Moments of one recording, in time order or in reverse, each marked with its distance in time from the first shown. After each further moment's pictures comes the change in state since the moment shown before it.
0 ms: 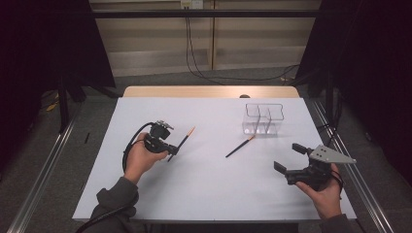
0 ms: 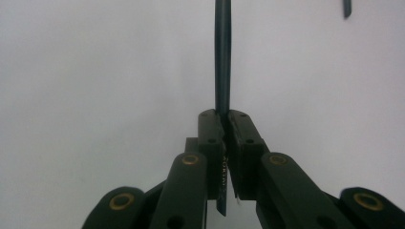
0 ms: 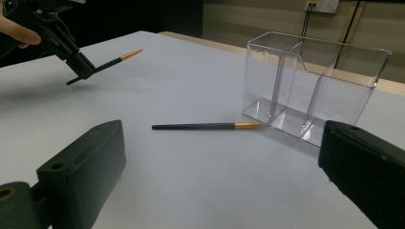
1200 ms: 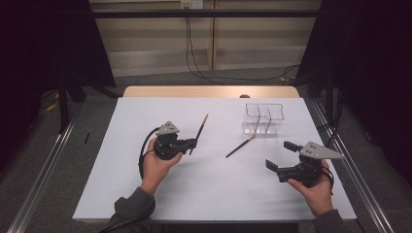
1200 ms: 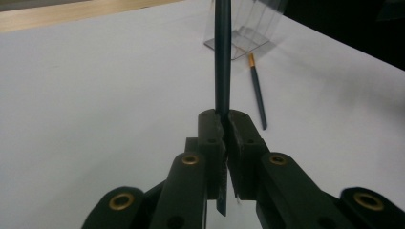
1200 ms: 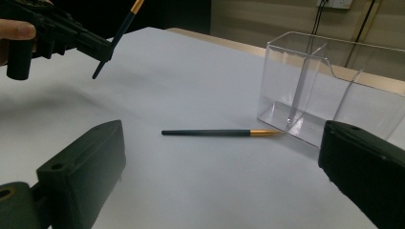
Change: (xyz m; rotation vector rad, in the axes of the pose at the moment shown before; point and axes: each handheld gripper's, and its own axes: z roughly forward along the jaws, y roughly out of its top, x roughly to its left) left arm -0.043 -0.003 0.011 -0.460 -0.090 0.054; right arm 0.010 0.007 0.021 0.021 0.034 -0.007
